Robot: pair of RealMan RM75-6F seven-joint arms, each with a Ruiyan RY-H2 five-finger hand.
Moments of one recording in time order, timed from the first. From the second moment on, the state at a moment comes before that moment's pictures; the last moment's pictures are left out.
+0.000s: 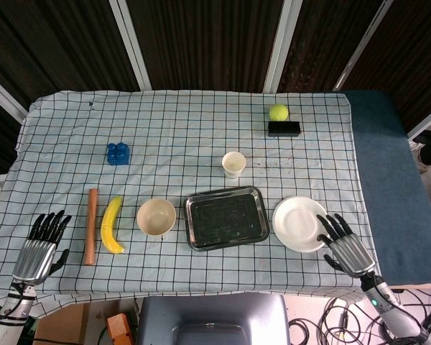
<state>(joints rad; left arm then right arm) -0.19 -1.53 0.03 -0.94 1.57 1.49 -0.07 0.27 -1.57 -0.12 -0.86 -1.71 1.37 0.12</state>
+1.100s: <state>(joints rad) -0.18 -1.55 0.00 -0.90 1.54 1.46 -0.08 0.32 -1.68 -0.10 -0.77 -1.70 1.32 0.15</state>
